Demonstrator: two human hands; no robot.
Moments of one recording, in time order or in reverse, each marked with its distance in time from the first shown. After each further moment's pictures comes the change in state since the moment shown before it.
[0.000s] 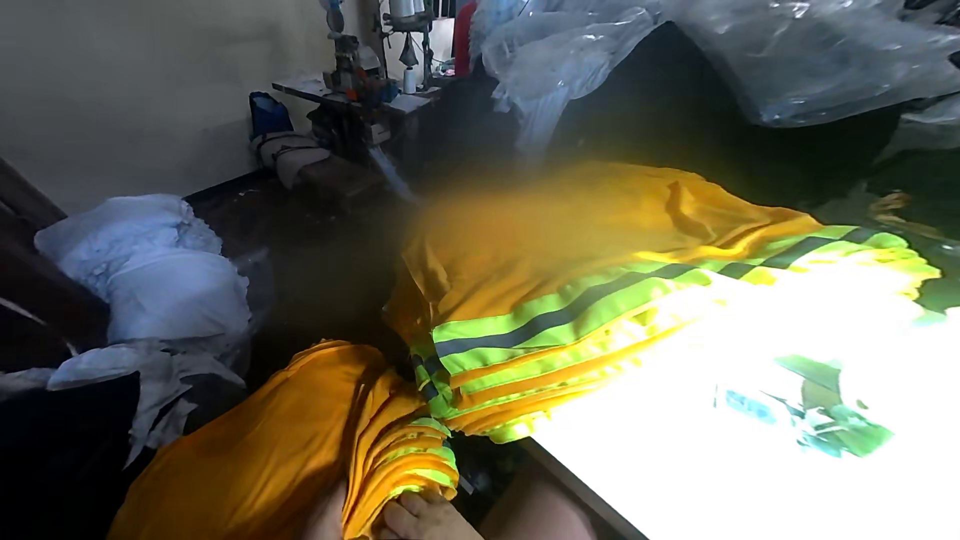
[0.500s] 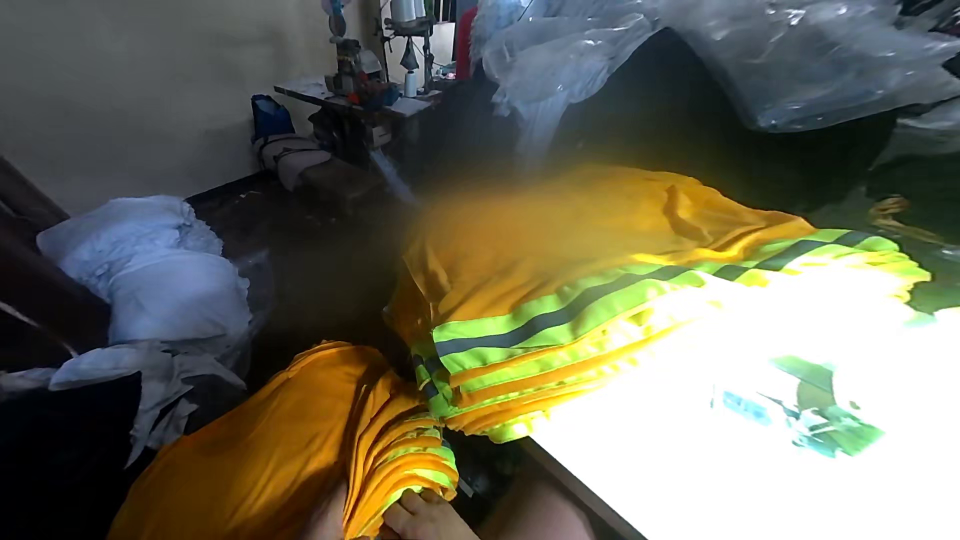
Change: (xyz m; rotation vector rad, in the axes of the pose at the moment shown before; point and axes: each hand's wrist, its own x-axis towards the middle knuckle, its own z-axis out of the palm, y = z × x) left_hand -0.001 -0.003 -0.004 -0.079 -0.049 0.028; right_hand 0.004 -0.001 0.003 -0.034 -0.178 0.047
